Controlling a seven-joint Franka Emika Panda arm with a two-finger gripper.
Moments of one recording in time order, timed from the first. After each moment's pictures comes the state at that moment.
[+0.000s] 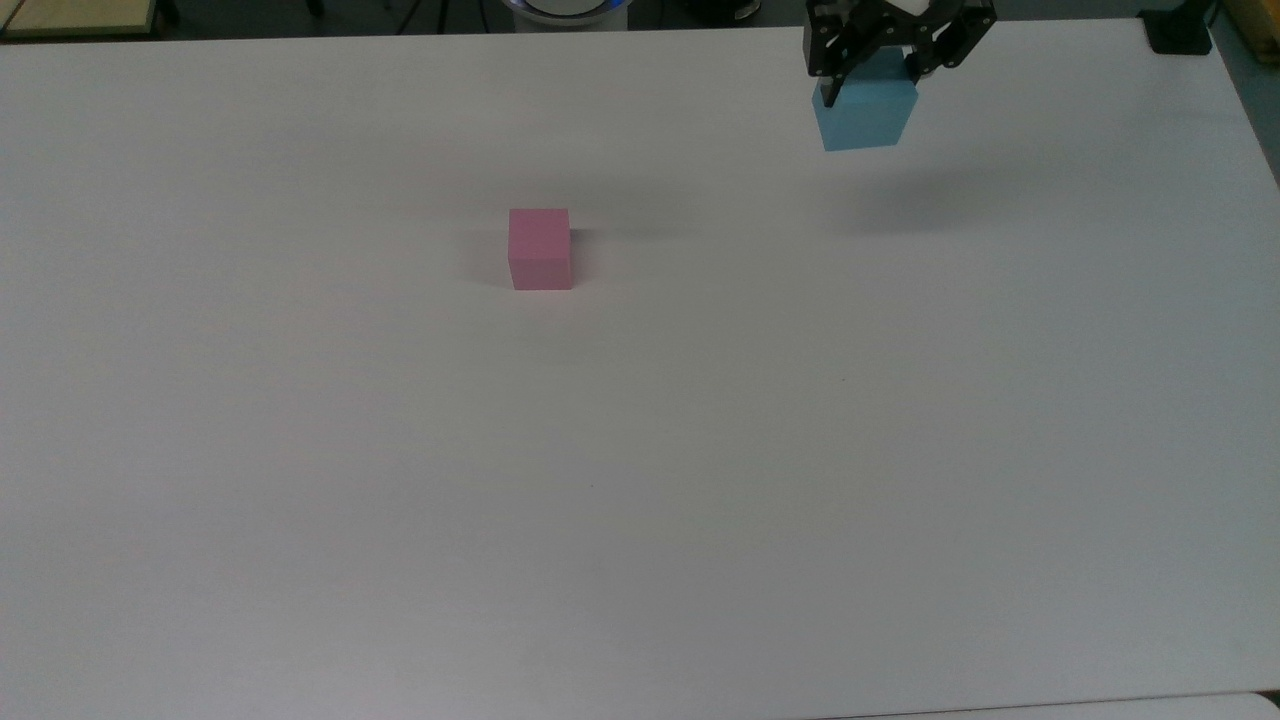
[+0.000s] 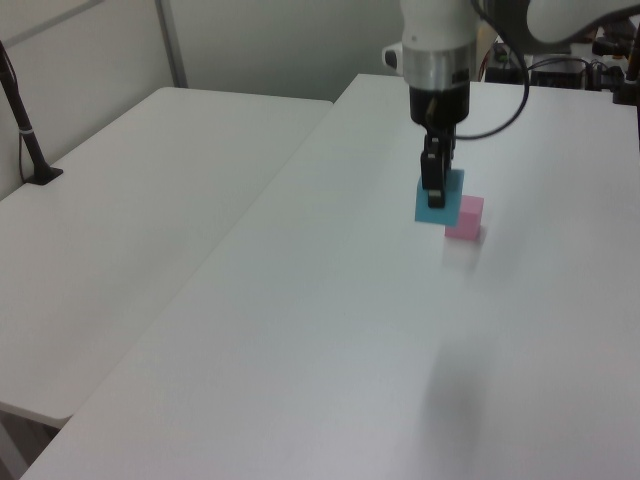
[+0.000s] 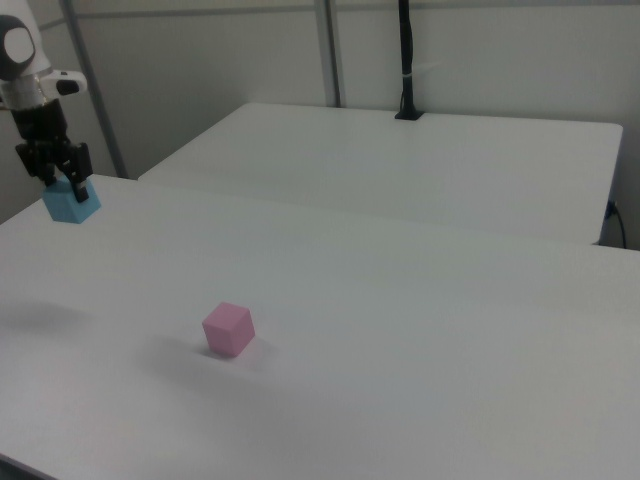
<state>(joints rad) 0.48 0.22 0.03 -1.46 -0.03 1.63 0.38</state>
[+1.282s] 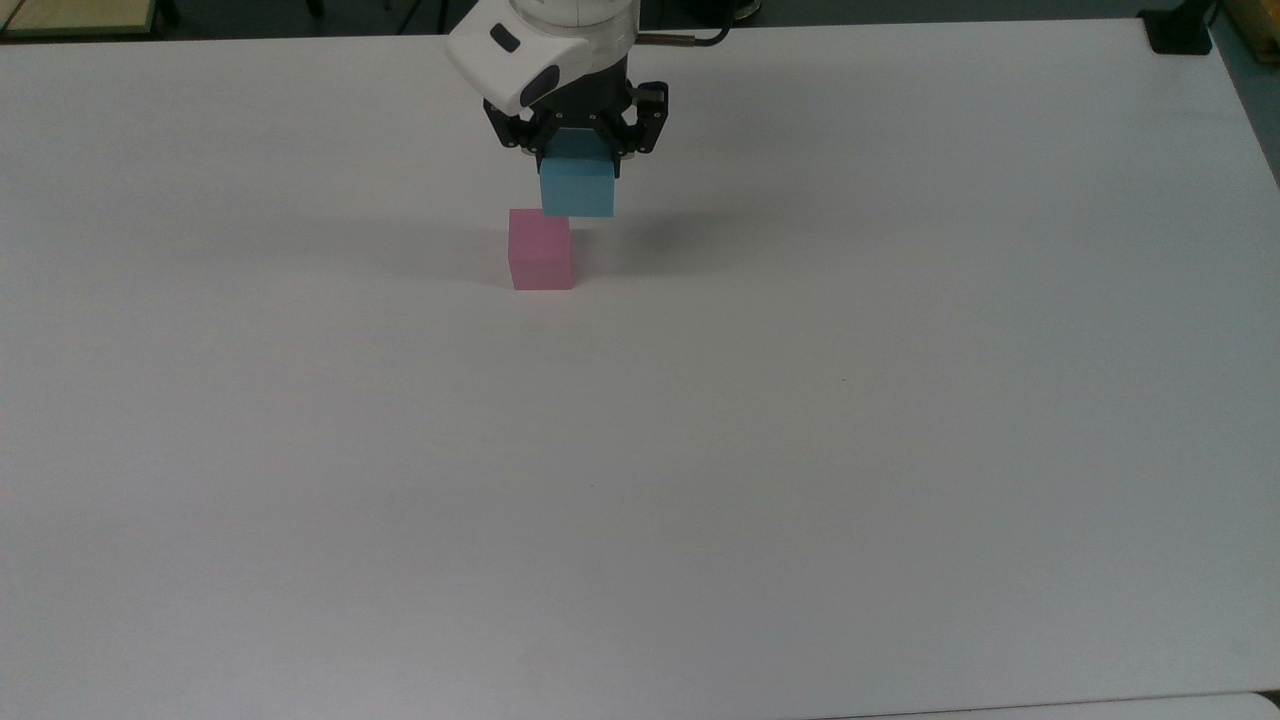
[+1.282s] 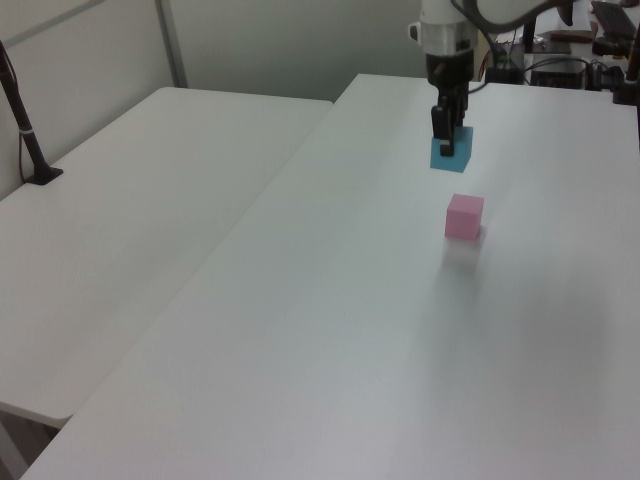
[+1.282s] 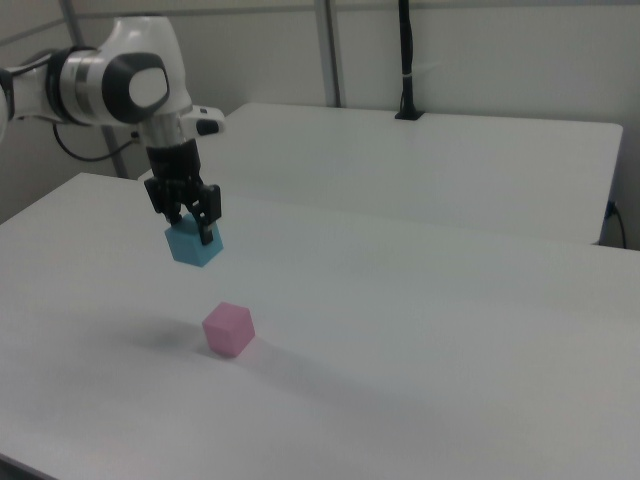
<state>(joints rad) 0.12 0.12 -0.01 -1.73 -0.03 1.78 0.12</state>
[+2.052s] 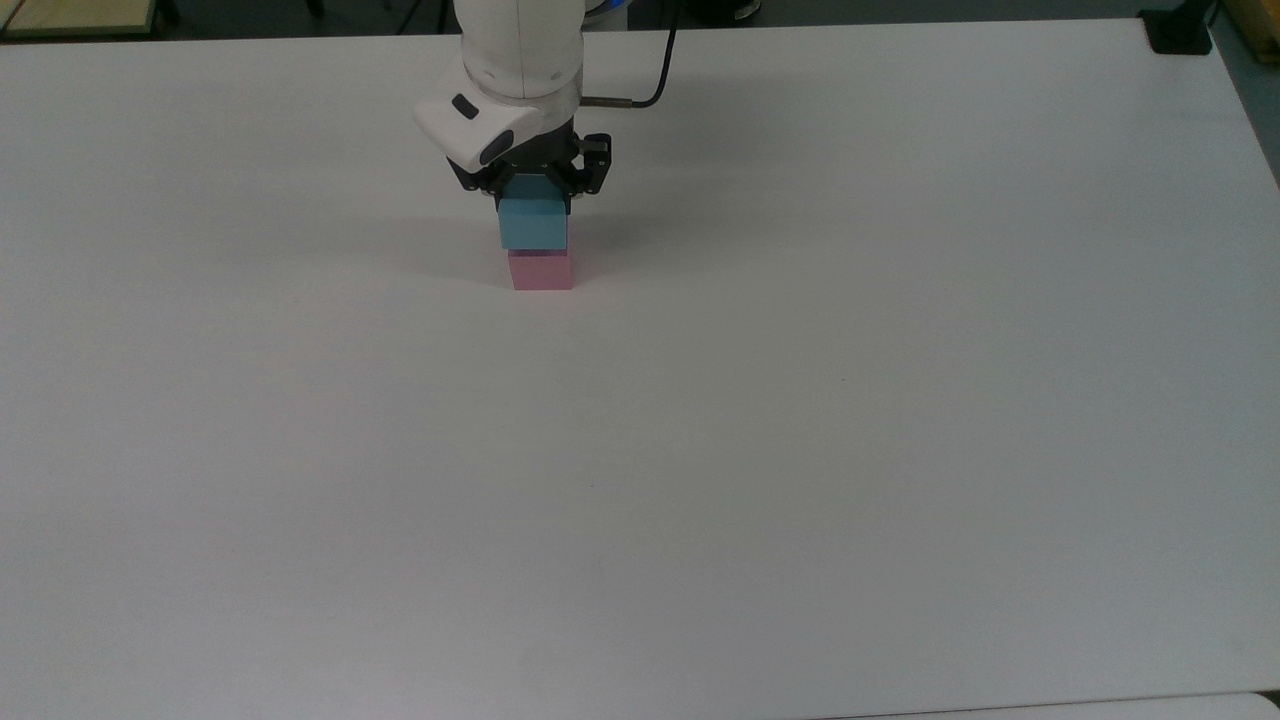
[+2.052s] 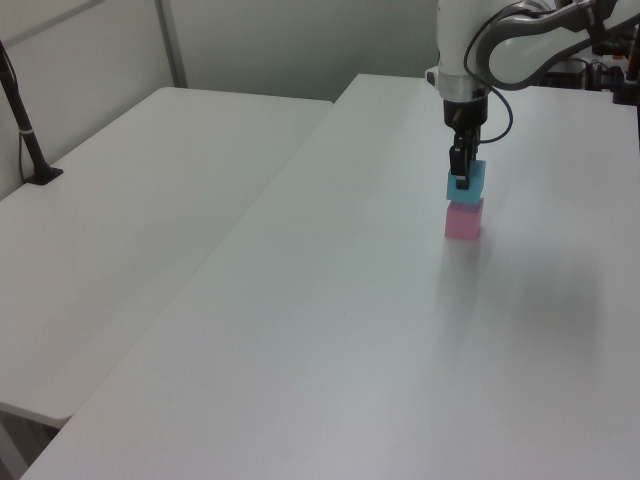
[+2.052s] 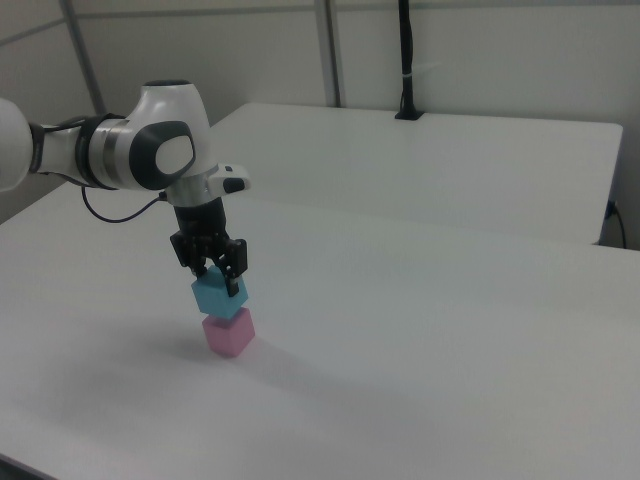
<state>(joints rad) 0.05 0.11 -0.01 -1.96 -0.08 2.00 0.04</state>
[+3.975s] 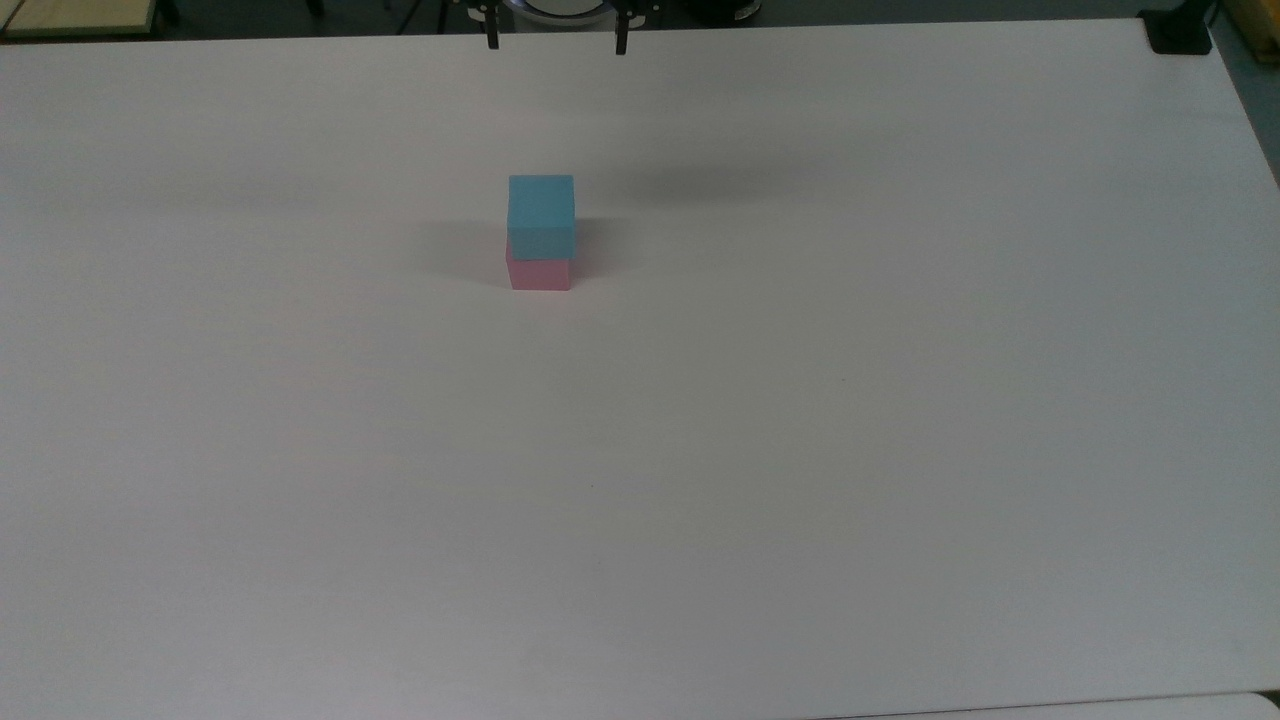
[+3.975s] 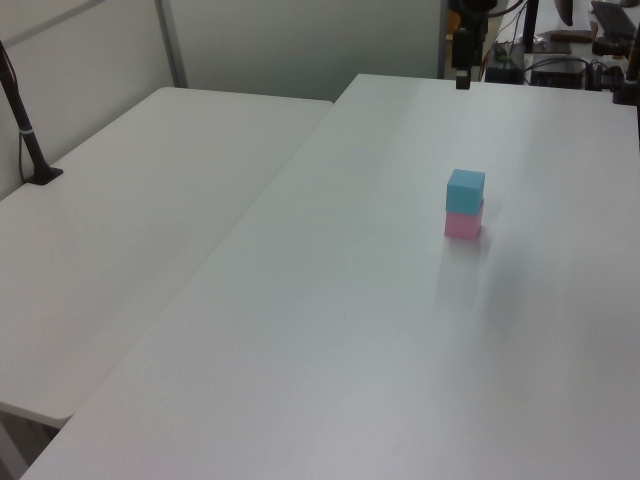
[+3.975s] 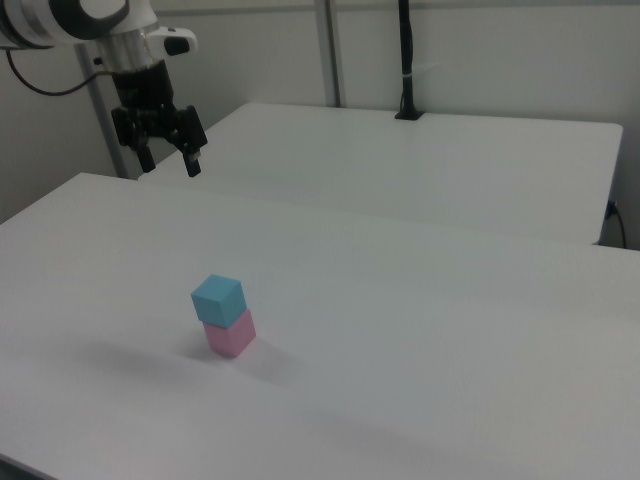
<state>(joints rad) 0.10 0.06 0.01 -1.50 -0.07 1.54 0.08</state>
